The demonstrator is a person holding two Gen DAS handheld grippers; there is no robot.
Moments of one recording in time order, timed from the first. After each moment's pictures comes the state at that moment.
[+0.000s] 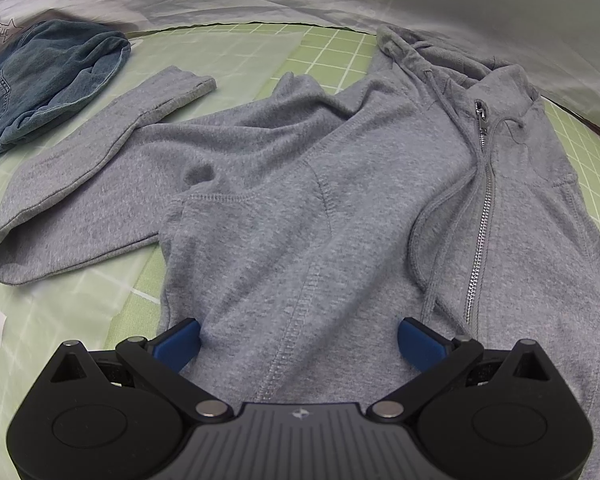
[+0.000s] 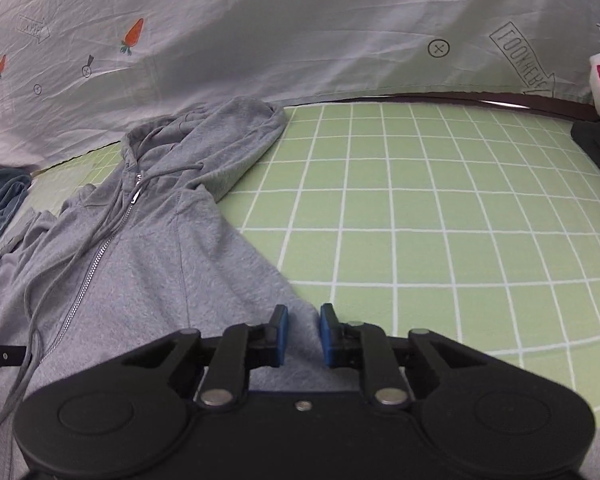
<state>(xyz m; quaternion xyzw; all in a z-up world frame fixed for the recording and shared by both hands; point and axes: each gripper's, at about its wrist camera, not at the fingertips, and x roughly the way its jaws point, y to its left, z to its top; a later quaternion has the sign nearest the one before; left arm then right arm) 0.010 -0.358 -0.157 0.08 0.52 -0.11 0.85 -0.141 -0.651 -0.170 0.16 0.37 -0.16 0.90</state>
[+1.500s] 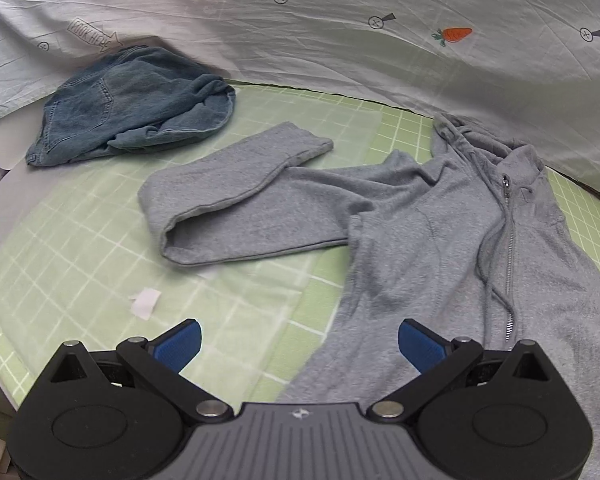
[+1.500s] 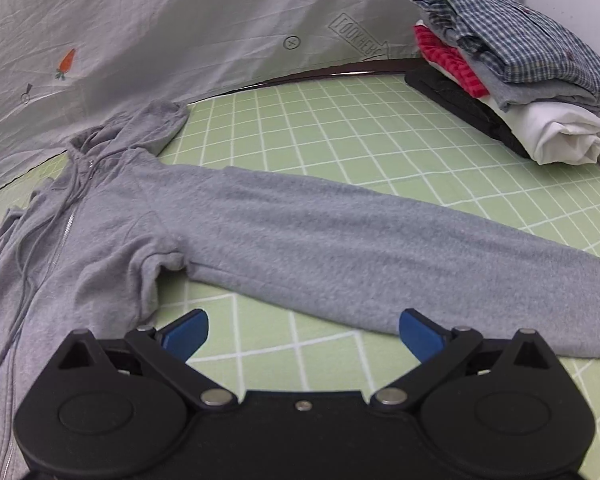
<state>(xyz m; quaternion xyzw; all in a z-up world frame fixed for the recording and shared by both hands) -0.045 -0.217 -0.089 0.04 0.44 -0.09 0.89 -0.270 -0.562 -0.149 0.19 0.37 -0.33 0.85</state>
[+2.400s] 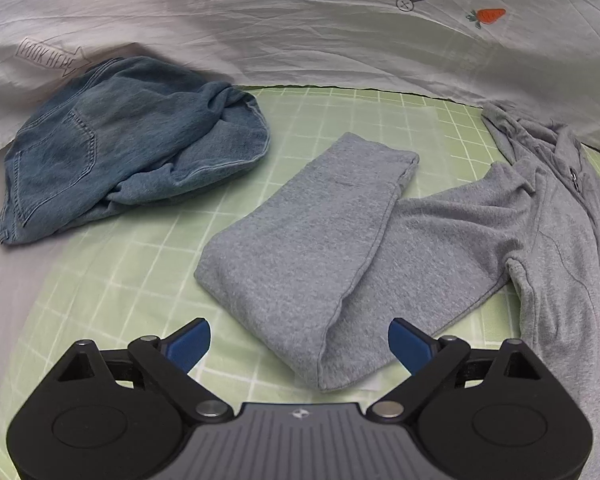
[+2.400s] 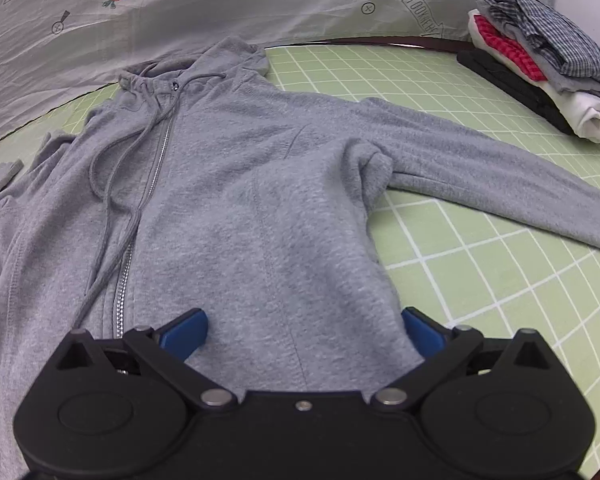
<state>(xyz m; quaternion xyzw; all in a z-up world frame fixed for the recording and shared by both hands) 0.100 -0.144 -0.109 0.13 0.44 -0.18 0.87 -0.175 -0.425 -0.174 0.19 0.40 -0.38 0.81</state>
